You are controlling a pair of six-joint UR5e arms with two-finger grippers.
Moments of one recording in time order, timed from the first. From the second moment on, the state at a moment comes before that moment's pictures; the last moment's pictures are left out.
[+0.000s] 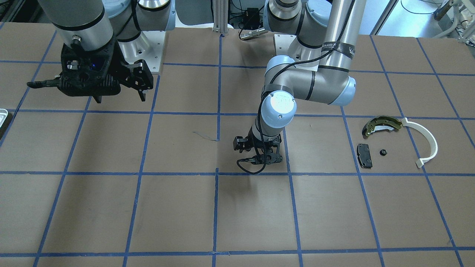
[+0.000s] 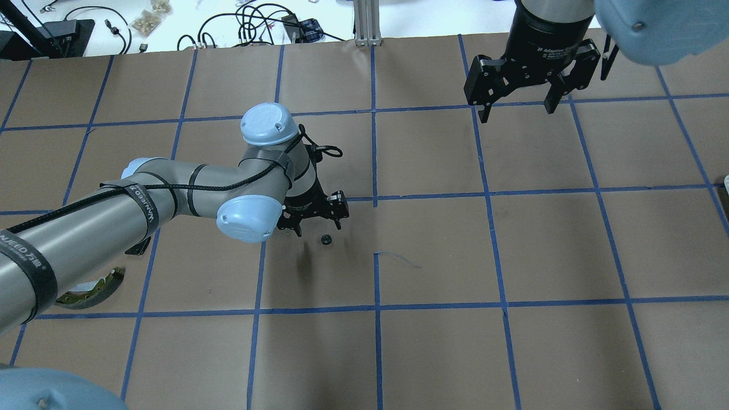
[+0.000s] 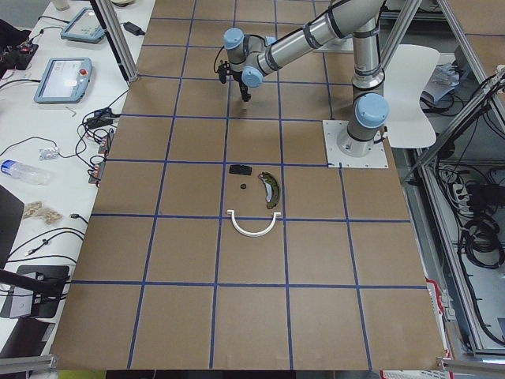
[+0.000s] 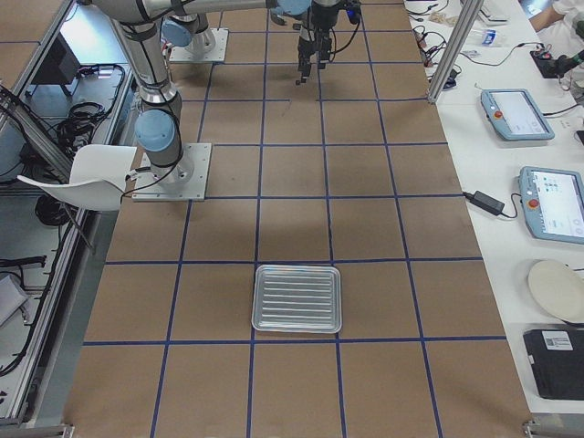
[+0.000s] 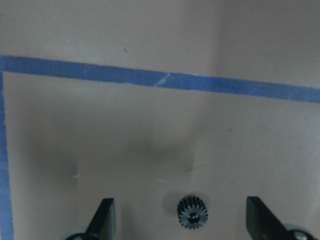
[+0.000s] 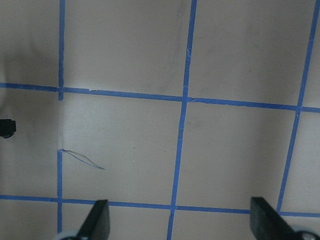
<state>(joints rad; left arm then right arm) -1.76 -1.96 -1.93 -0.96 1.45 -0.31 1.65 -1.48 1.44 -1.50 -1.60 -0.01</state>
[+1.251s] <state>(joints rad) -1.76 -1.98 -1.92 -0.96 1.42 -0.30 1.65 -1.48 1.46 -1.52 -1.59 -0.02</state>
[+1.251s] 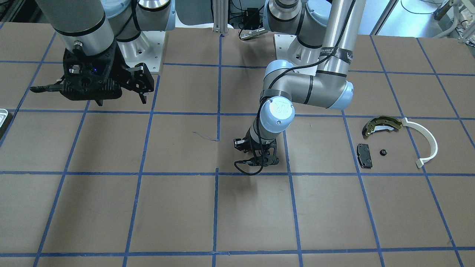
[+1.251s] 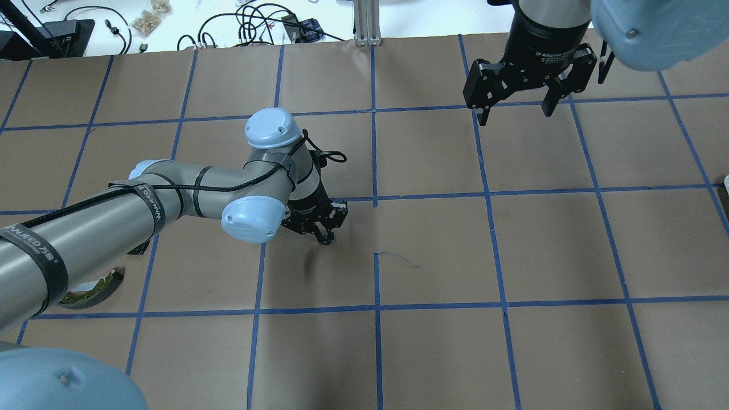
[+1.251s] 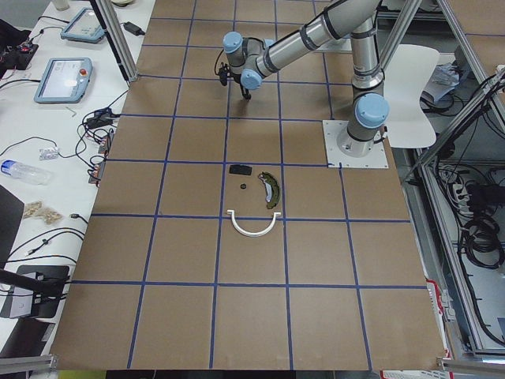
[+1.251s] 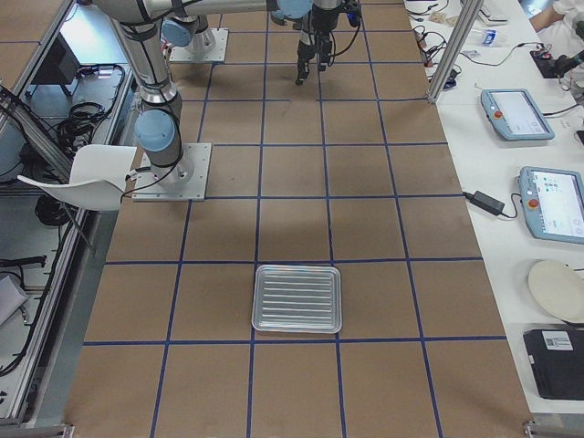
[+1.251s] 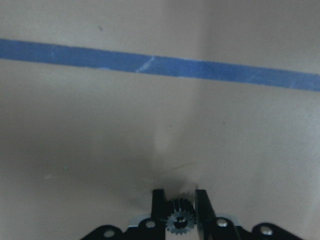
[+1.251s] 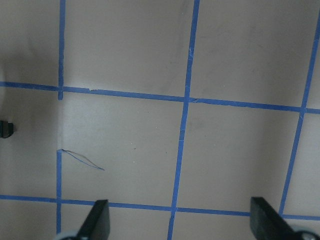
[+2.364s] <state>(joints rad) -1.31 -1.95 -1.53 -1.53 1.58 0.31 1.65 -1.48 1.47 -1.52 -1.59 -0.02</state>
